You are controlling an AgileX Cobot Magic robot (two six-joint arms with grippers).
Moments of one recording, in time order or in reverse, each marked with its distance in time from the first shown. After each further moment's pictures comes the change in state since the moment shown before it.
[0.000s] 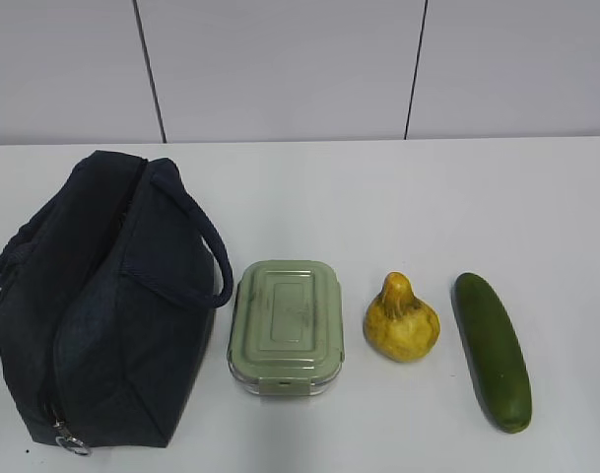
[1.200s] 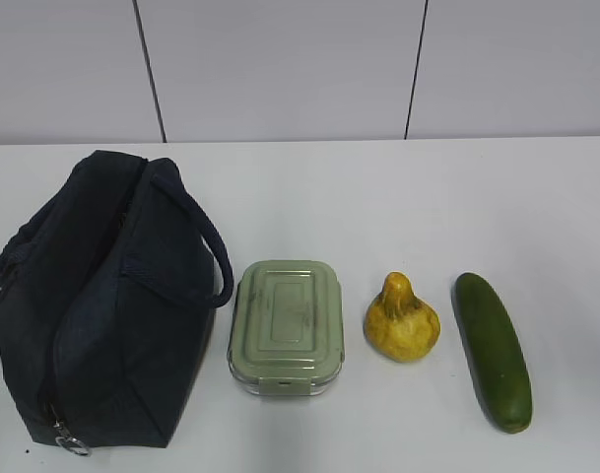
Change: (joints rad) left arm 0.000 0.000 0.000 0.000 0.000 0.000; right arm 0.000 0.873 -0.265 0.195 -0.147 0.000
